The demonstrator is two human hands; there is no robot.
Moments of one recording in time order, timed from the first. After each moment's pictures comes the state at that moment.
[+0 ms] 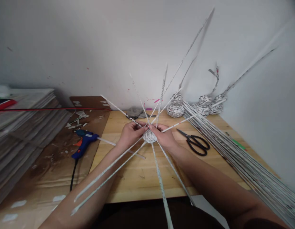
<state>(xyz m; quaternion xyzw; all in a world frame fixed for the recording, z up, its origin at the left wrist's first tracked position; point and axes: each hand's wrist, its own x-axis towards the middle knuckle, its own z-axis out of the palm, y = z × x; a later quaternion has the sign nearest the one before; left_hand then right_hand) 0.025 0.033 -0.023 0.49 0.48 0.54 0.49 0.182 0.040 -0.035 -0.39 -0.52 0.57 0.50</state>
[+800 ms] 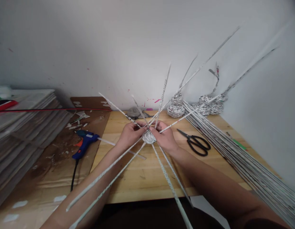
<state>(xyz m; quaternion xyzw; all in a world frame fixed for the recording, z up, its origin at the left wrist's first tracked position) 0.023 0.032 -0.017 0.52 0.47 0.52 0.49 0.181 0.037 -0.038 -0.37 -0.55 0.54 0.52</state>
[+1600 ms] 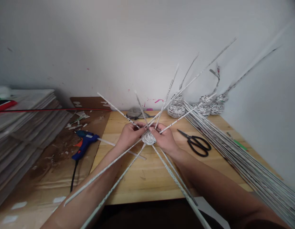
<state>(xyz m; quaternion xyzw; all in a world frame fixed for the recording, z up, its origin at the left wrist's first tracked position) 0.024 0.029 -0.011 0.50 0.48 0.52 0.50 0.178 0.032 -0.032 -0.35 -0.52 0.58 0.52</state>
